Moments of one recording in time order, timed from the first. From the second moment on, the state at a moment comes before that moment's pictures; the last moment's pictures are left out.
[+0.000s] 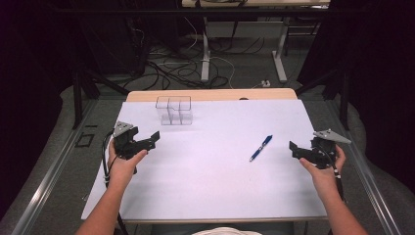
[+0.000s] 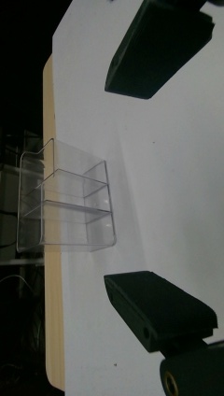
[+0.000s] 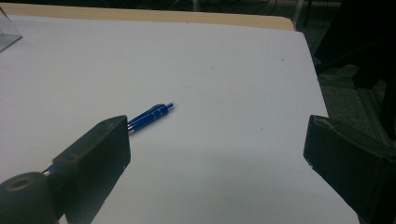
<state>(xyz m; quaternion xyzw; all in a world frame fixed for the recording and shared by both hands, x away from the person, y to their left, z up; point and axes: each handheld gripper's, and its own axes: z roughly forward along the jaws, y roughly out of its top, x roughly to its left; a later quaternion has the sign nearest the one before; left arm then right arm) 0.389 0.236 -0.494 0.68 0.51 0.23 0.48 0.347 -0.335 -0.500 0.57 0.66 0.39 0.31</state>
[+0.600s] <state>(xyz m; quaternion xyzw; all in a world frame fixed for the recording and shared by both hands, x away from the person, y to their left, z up) 0.428 0.233 -0.448 0.66 0.53 0.23 0.48 0.348 -0.334 -0.501 0.57 0.65 0.40 0.30</state>
